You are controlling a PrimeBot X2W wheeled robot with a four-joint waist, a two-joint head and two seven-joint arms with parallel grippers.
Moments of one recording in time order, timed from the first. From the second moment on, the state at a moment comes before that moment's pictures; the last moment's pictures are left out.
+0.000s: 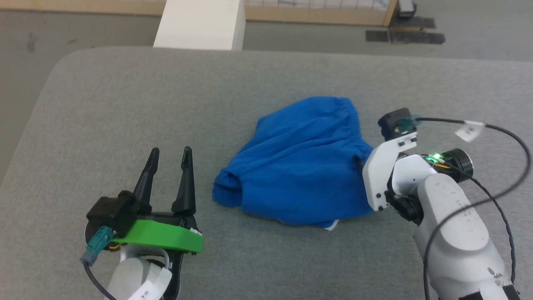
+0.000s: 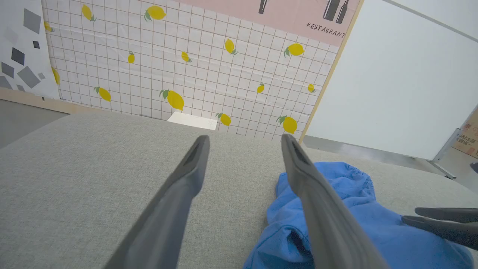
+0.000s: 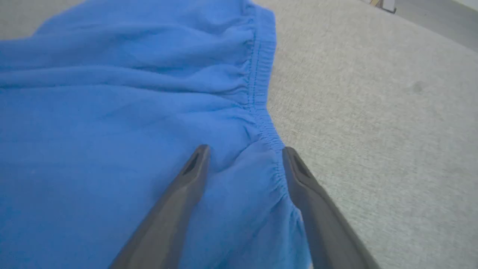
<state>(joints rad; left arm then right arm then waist) -0.13 0.05 -0.08 0.05 -0.31 -0.12 -0.26 -0.56 -0.05 0.12 0.56 0.05 0.13 0.49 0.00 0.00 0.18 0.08</state>
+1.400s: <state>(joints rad) -0.09 0.05 -0.09 0.09 -0.31 -0.12 -0.26 0.03 -0.05 -0.37 0.10 0.11 0.13 0.50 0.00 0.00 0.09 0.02</state>
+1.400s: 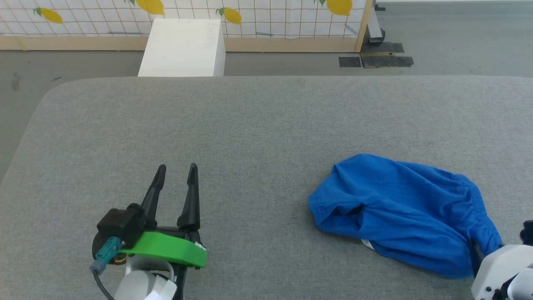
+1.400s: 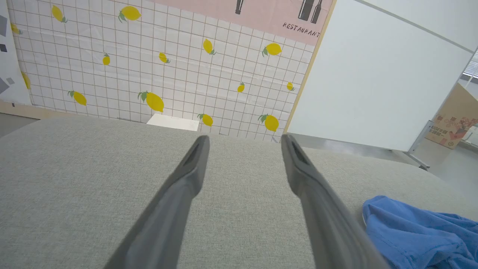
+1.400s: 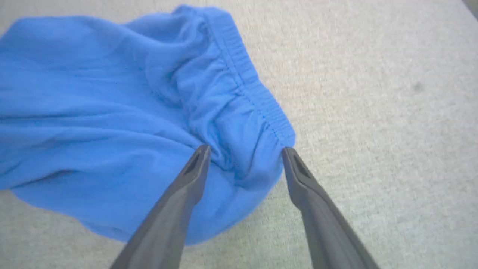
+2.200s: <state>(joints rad) -0.61 0.05 -0.70 0.61 -0.69 0.00 0.06 -0.02 -0.05 -0.12 0.05 0.18 0.13 -0.19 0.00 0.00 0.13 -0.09</state>
